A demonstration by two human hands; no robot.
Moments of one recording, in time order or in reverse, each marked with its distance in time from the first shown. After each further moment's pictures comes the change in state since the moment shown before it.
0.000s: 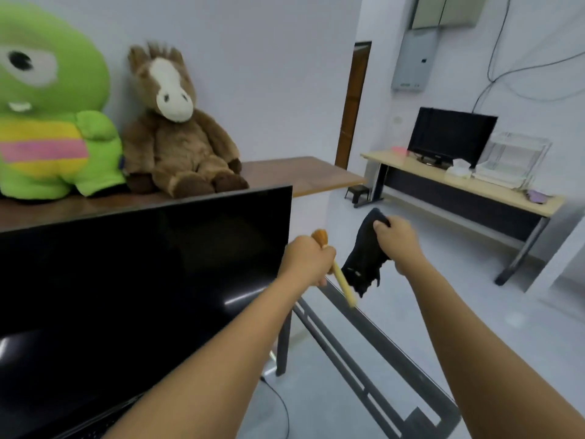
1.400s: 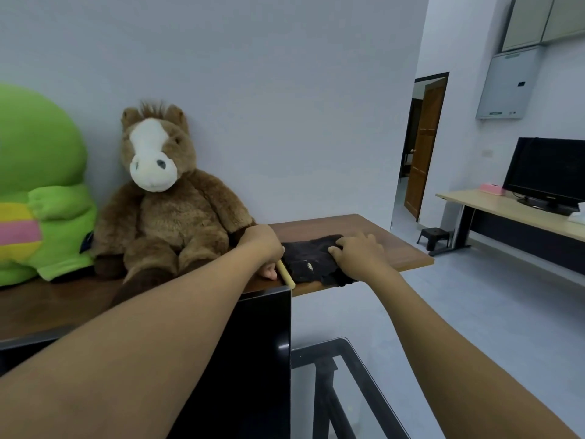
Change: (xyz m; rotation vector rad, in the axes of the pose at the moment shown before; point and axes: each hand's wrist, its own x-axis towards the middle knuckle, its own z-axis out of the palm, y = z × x) left_hand 0.245 0.053 -0.104 0.445 0.216 -0.405; right_hand 0.223 -0.089 0.130 -0.581 -0.308 -0.542
